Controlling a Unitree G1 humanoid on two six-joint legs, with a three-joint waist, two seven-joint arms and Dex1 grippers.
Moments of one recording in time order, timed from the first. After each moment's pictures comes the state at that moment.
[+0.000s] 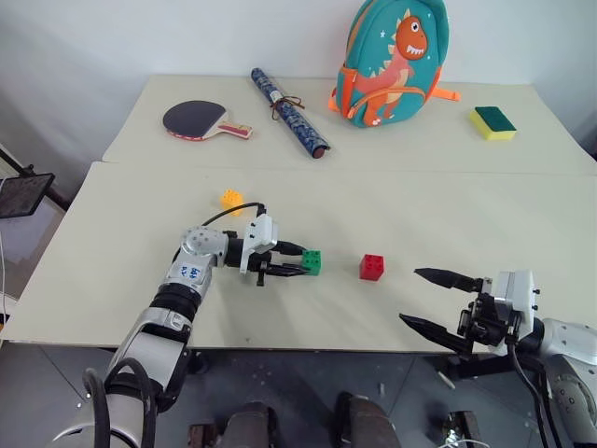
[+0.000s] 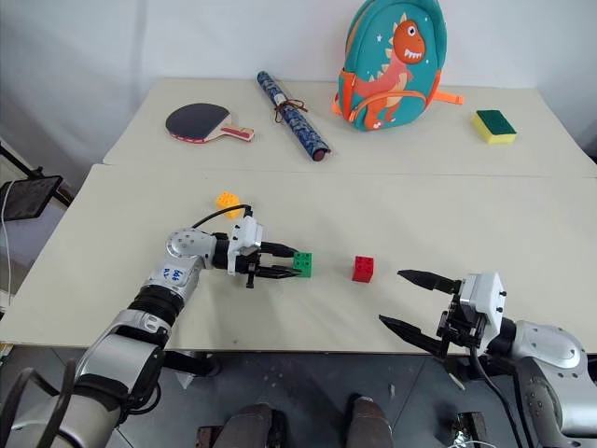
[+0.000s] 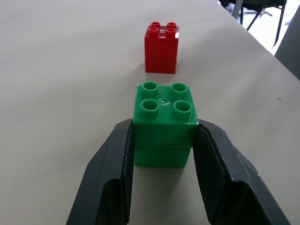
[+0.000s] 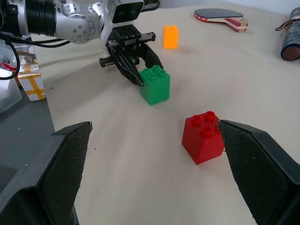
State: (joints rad) left arm -0.83 0.33 -0.18 0.84 -0.18 -0.26 -1.33; right arm 0.12 -0.67 -0.28 -0.29 0.61 0.11 1.14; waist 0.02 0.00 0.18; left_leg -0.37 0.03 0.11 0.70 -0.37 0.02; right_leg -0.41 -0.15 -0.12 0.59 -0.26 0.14
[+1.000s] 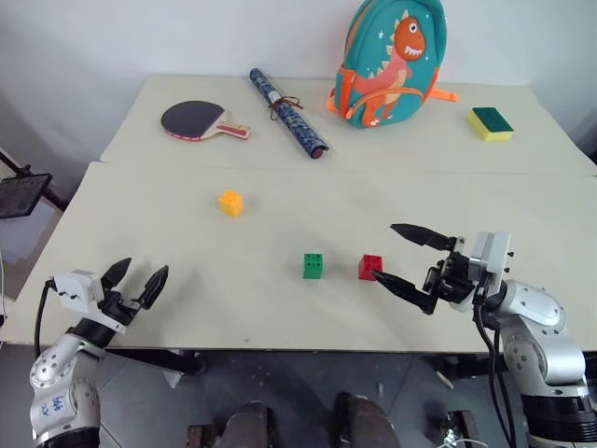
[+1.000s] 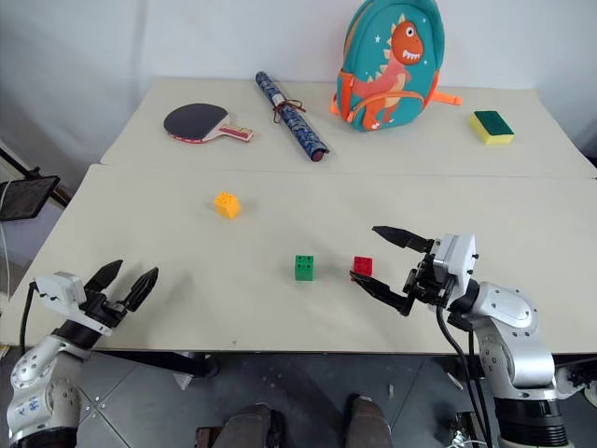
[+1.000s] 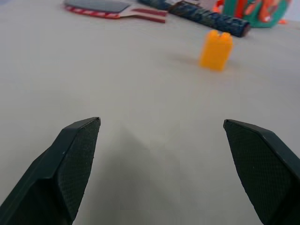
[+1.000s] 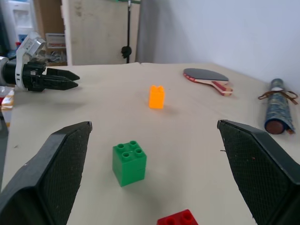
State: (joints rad) left arm 0.01 0.38 0.52 0.05 -0.46 0.07 -0.62; right arm -0.14 -0.55 -0.17 -0.23 0.57 0.05 1.06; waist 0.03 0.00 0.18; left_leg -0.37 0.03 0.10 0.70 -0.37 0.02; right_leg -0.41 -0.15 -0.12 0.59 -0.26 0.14
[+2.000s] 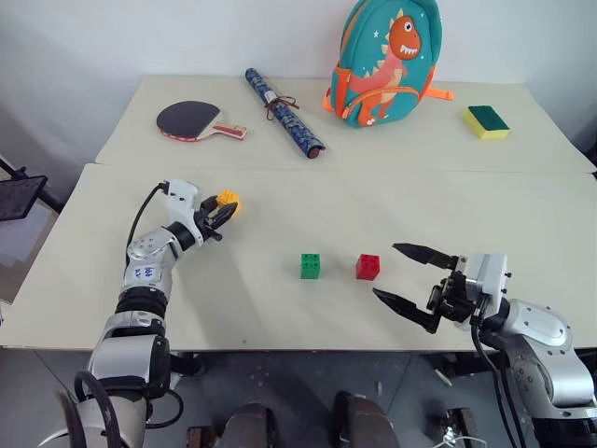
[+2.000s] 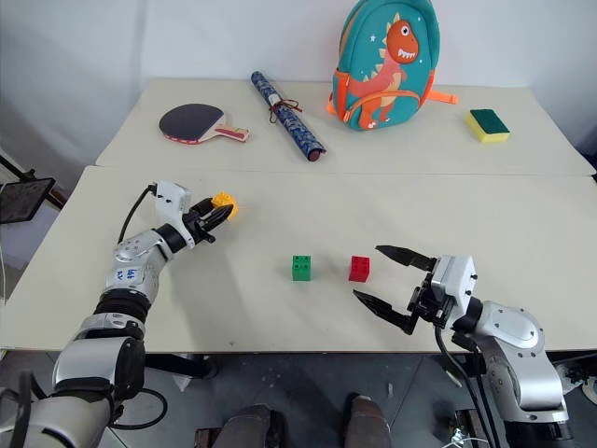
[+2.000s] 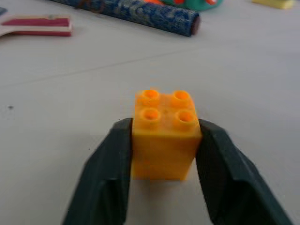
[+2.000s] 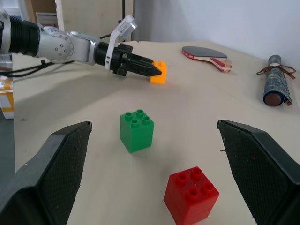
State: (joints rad) left arm -0.82 0.44 0.18 0.98 -0.20 -0.14 -0.76; right arm -0.02 -0.57 -0.16 -0.27 0.54 0.02 1.03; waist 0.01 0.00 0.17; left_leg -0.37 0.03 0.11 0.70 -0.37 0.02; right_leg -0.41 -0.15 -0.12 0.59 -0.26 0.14
